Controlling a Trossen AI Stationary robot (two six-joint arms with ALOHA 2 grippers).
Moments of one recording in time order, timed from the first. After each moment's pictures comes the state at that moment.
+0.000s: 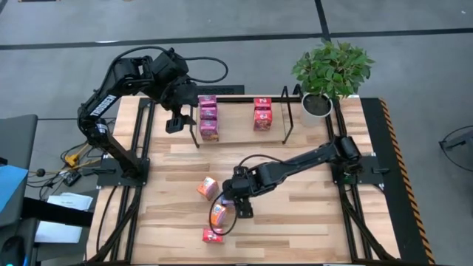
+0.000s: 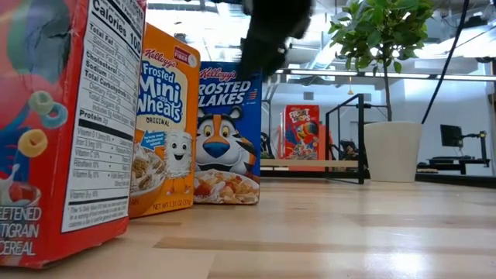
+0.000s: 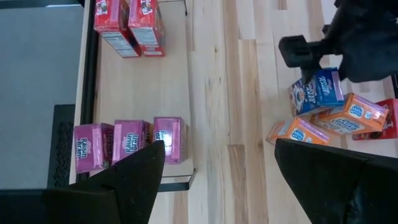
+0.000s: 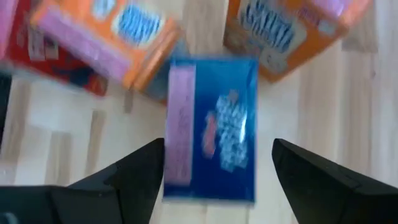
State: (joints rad) left arm 0.37 1.60 2.24 -1.57 0.13 0.32; right arm 0.28 2.03 1.73 -0.76 0.05 0.20
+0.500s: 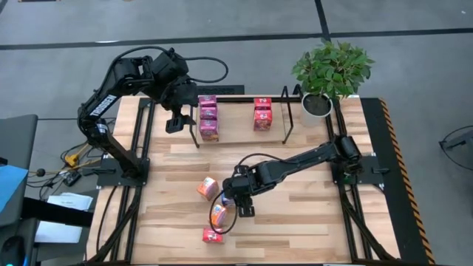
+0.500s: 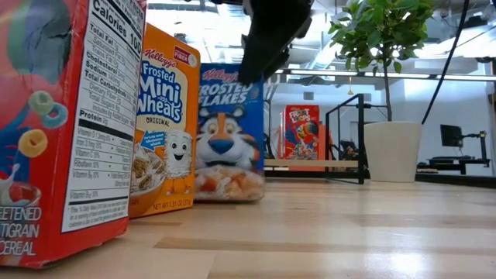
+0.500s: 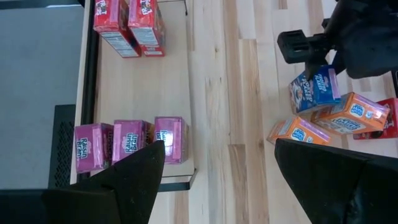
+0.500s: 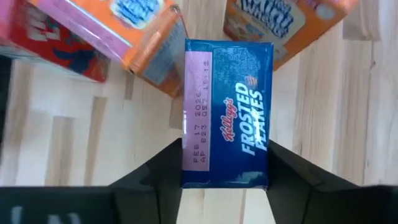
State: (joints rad) left arm 0.37 1.60 2.24 -1.57 0.13 0.33; right arm 0.27 2.03 1.75 -0.82 0.03 0.19
